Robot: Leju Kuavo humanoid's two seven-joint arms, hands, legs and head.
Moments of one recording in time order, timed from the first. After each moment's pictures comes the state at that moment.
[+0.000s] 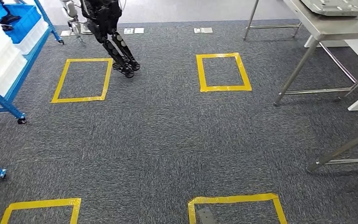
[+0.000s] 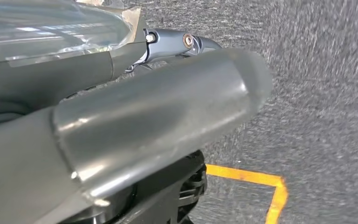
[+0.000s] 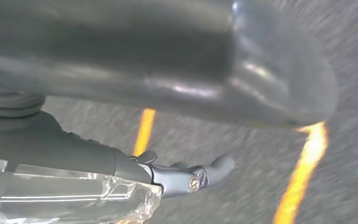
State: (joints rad) left arm -0.12 -0.19 0.99 -0.22 -0.68 -0.08 -0.37; right arm -0.15 0.18 0.13 -0.23 0.24 -0.42 -0.06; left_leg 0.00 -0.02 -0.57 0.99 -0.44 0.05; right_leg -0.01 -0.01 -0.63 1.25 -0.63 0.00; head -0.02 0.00
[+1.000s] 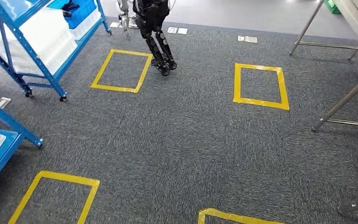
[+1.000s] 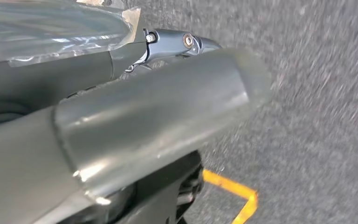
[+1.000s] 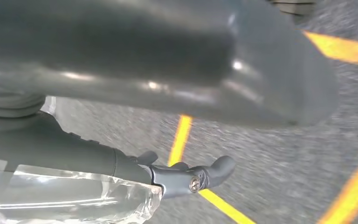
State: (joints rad) left arm -0.11 -0.18 1.01 -0.22 -0.65 -0.10 -0.39; right arm -0.08 0.10 0.09 -0.20 0.27 -0.53 0.07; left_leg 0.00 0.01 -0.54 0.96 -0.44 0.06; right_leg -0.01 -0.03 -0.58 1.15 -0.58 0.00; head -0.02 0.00
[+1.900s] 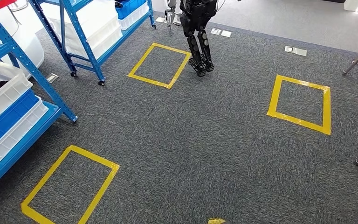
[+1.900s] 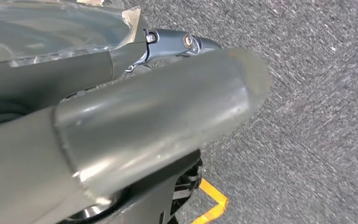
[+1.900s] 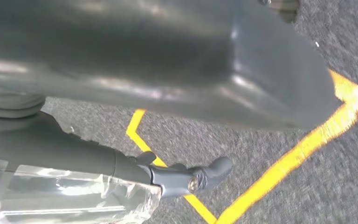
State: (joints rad) left arm -0.10 -0.18 1.06 -0.22 -0.60 -0.07 -0.39; right arm -0.11 0.11 0.08 -0.20 0.29 -0.51 0.04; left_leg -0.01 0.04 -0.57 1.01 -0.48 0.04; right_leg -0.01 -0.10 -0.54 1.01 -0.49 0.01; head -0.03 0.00
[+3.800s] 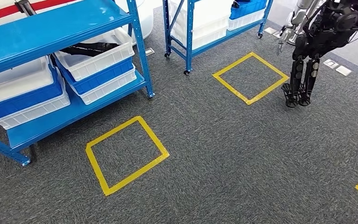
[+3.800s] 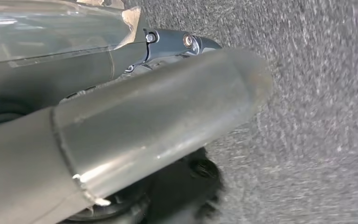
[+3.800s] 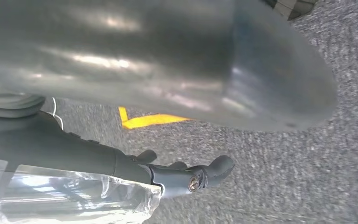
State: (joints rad) left arm -0.09 -0.19 1.06 -0.21 -0.61 -0.04 -0.40; right arm -0.11 0.10 0.17 -0.20 0.43 -0.50 0.09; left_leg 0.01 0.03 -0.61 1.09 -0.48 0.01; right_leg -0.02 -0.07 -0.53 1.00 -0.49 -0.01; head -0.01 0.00
